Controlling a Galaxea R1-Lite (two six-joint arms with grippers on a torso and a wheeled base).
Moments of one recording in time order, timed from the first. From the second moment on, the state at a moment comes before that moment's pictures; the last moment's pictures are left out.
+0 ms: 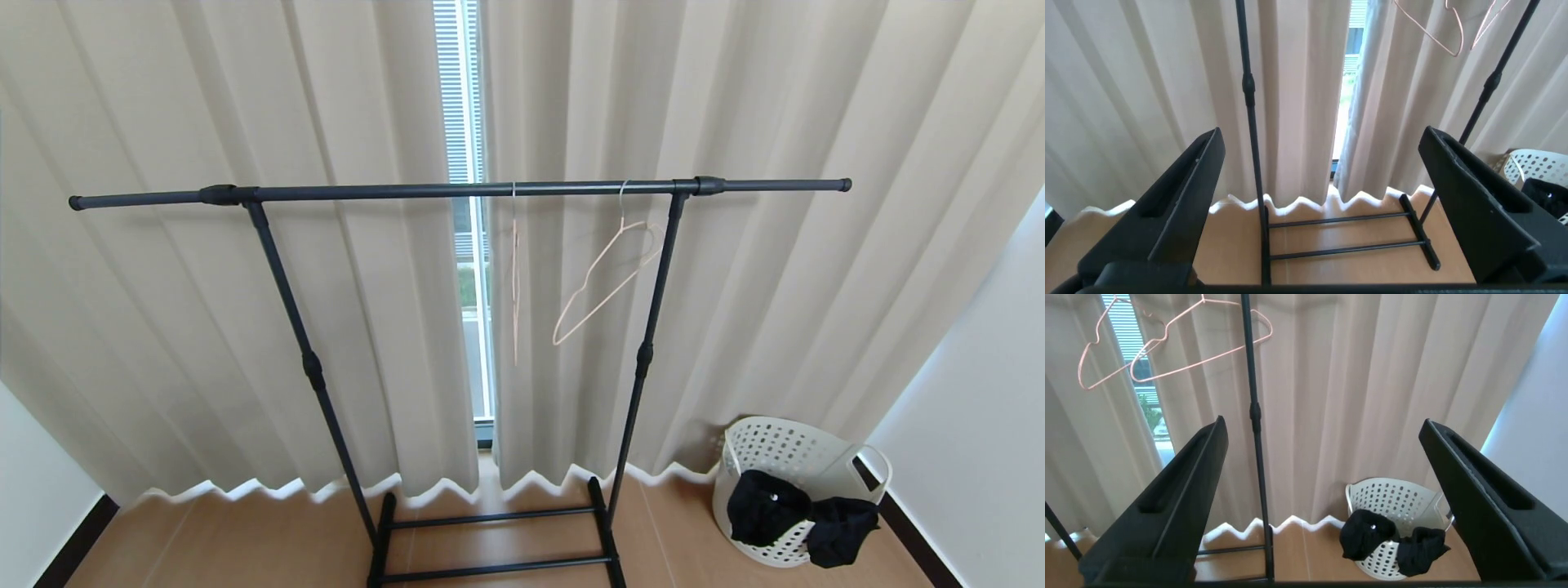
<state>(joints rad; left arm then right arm) 0.00 0.00 0.00 -0.01 -0.02 0.00 0.01 0.00 0.00 -0.11 -0.08 0.02</state>
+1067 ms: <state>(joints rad) 0.00 0.00 0.00 -0.01 -0.03 0.01 0.01 0.00 0.00 -0.11 -0.08 0.02</state>
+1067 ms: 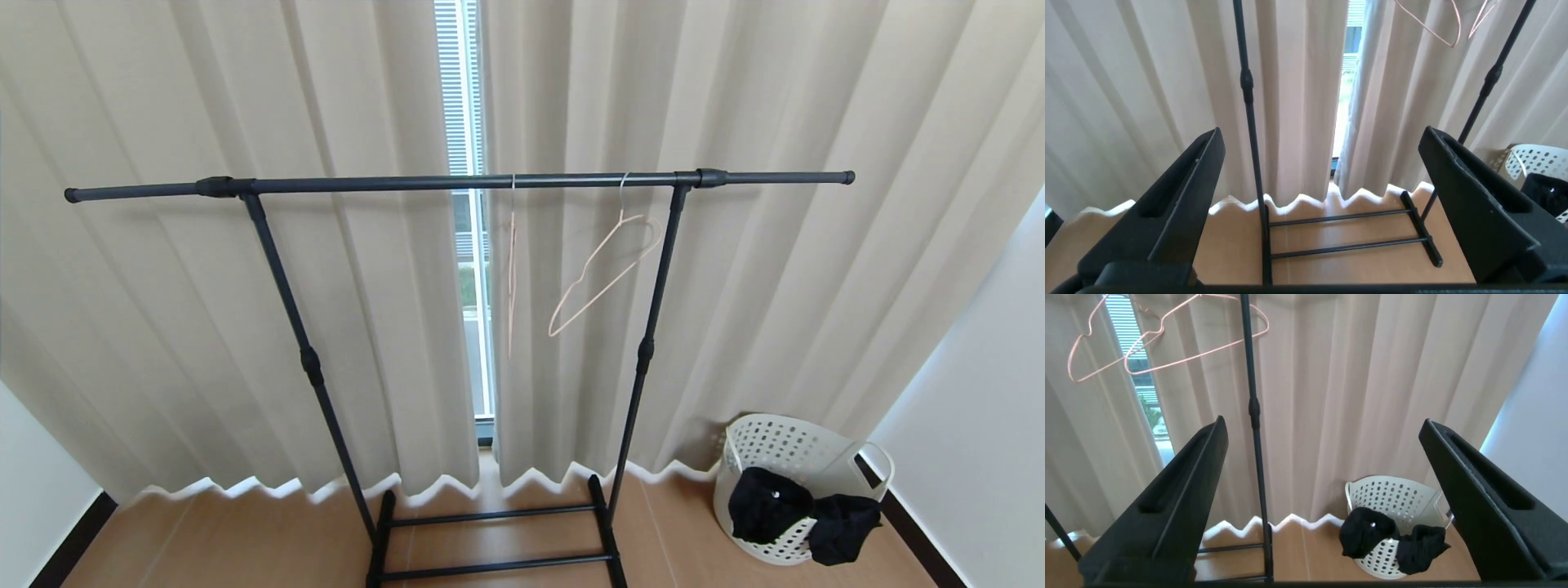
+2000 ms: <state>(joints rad) 0.00 0.00 0.00 -0.01 -0.03 0.01 0.01 0.00 0.00 -0.11 -0.08 0.02</state>
